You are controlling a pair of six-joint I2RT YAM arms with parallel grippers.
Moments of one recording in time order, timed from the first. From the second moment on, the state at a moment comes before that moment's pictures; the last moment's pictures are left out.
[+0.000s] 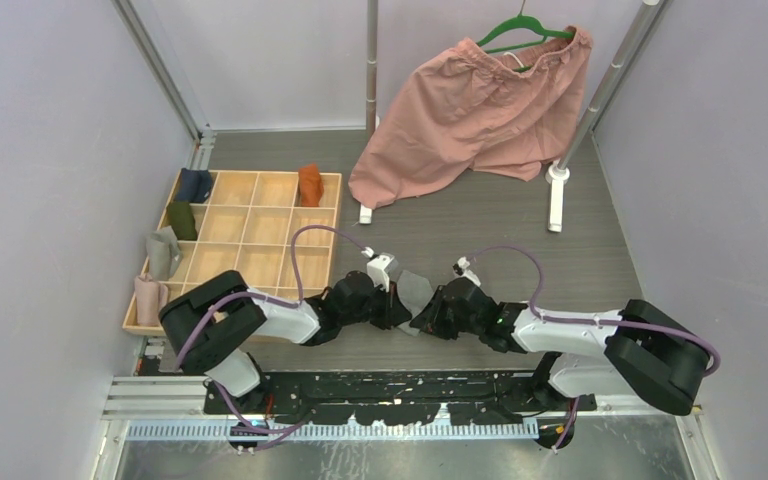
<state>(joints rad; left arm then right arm) -0.97 1.57 0.44 0.61 0.12 -0.63 0.93 1.24 0.33 0.16 0.02 1.24</state>
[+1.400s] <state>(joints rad) -0.97 1.58 0.44 0.64 0.11 -0.65 0.87 1.25 0.52 -0.23 0.11 1.02</state>
